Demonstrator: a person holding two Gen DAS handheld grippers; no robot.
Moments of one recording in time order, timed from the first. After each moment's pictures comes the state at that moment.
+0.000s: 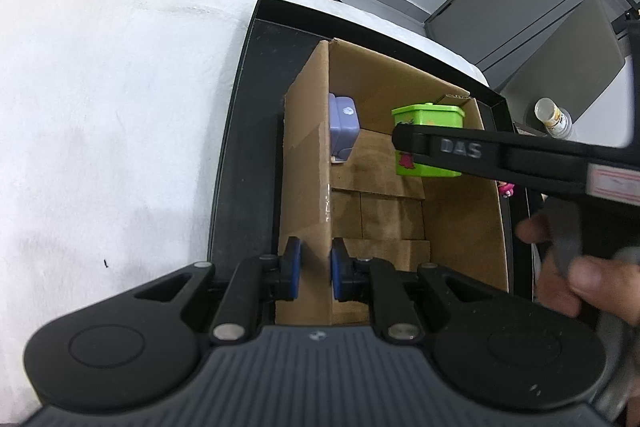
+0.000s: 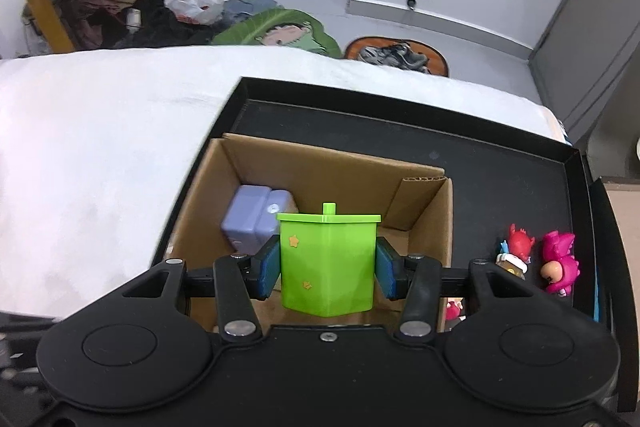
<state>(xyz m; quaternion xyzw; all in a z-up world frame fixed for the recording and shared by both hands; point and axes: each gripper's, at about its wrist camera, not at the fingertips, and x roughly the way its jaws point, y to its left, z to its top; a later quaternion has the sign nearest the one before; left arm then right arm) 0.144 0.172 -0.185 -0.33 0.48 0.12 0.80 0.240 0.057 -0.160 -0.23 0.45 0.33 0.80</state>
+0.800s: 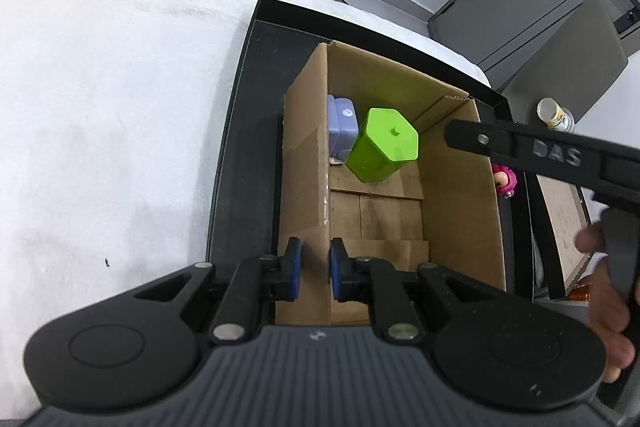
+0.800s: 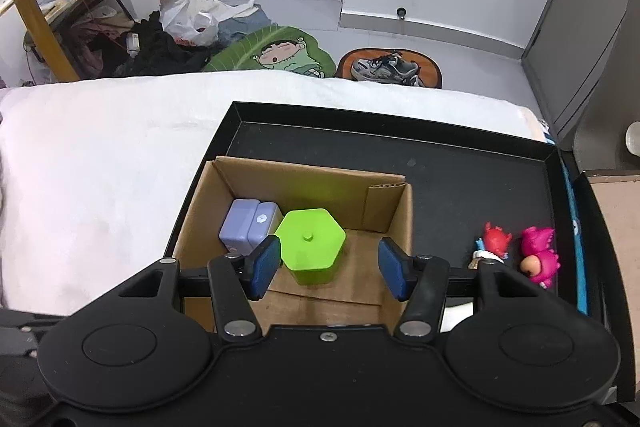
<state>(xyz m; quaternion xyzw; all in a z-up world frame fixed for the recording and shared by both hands) 0.147 0.171 -0.184 -0.33 0.48 0.13 0.80 0.241 0.023 -0.120 -0.20 0.44 0.34 0.81</state>
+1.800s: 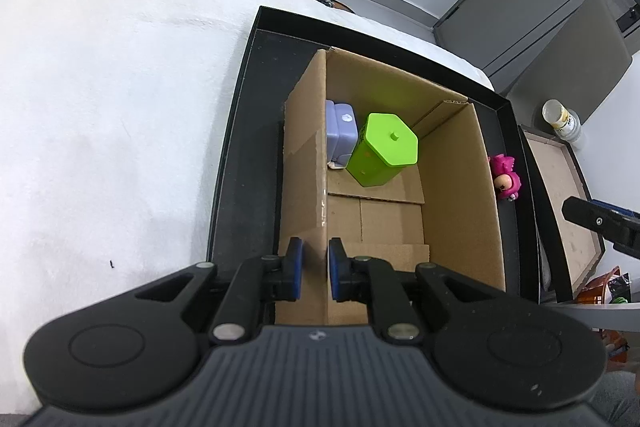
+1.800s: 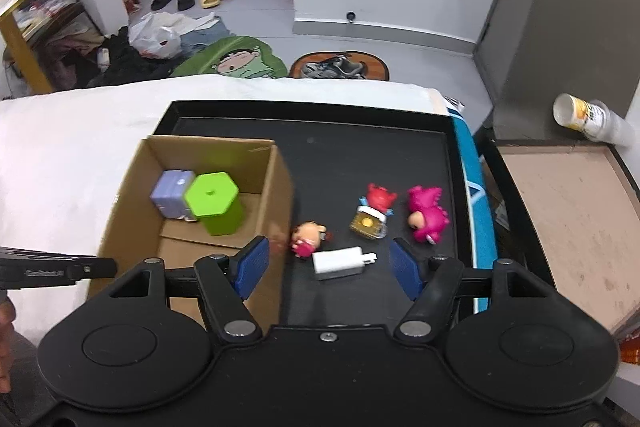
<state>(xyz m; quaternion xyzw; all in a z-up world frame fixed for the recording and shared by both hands) 0.146 0.161 -0.175 -0.32 0.48 0.14 0.81 0.257 -0.078 -0.102 -0.18 0.43 0.30 0.83</state>
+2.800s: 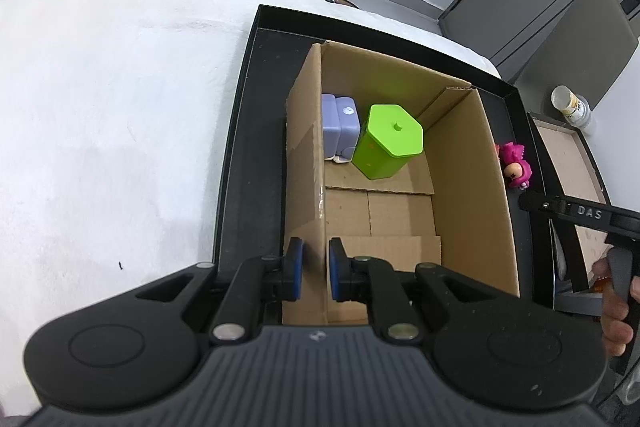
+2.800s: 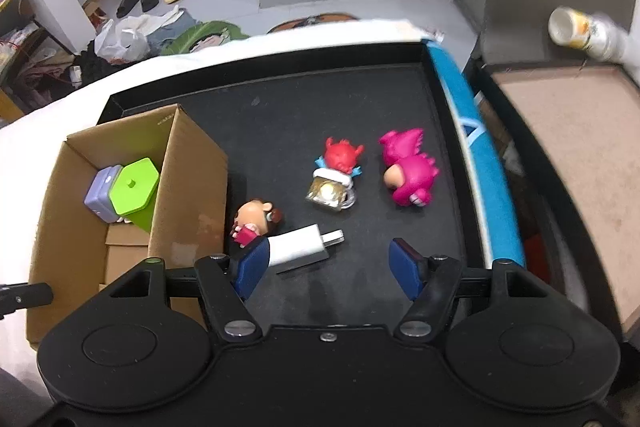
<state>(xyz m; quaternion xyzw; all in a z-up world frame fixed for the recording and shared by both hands) 0.152 0.152 -0.176 -0.29 0.49 0.15 0.81 0.313 -0.100 -0.175 -0.11 0.50 0.27 0.81</state>
